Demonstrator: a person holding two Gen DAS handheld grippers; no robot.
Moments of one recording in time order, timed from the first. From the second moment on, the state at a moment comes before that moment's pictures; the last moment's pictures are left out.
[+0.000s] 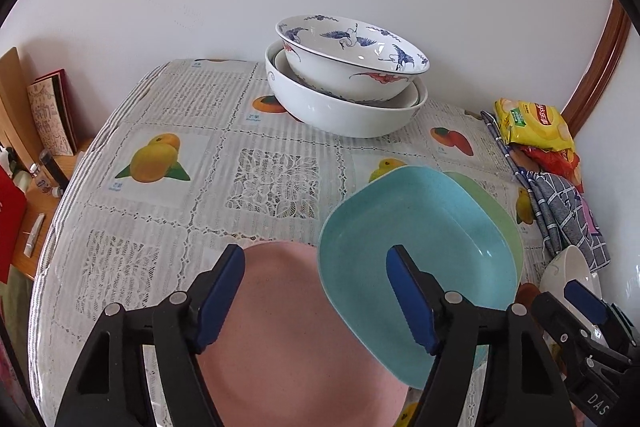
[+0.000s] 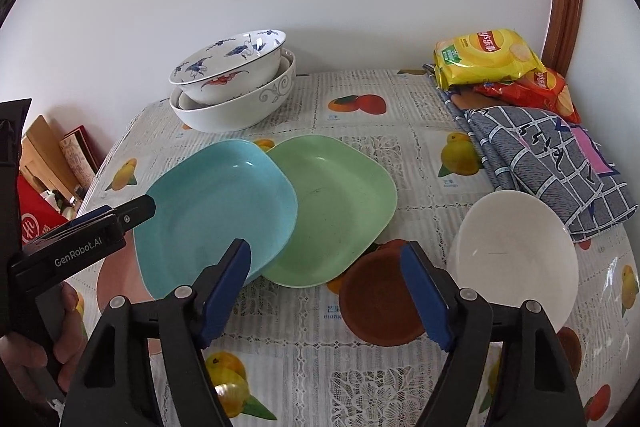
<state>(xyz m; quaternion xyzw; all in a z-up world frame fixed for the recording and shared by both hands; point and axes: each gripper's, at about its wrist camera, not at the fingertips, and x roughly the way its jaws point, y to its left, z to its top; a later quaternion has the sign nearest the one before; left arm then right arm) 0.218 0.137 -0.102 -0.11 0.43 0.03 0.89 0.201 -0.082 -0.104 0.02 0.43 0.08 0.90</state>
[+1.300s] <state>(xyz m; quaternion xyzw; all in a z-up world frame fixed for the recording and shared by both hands) 0.224 0.119 -0.095 -0.12 0.44 -0.02 0.89 0.217 -0.069 -0.106 0.04 0.44 0.08 0.89</state>
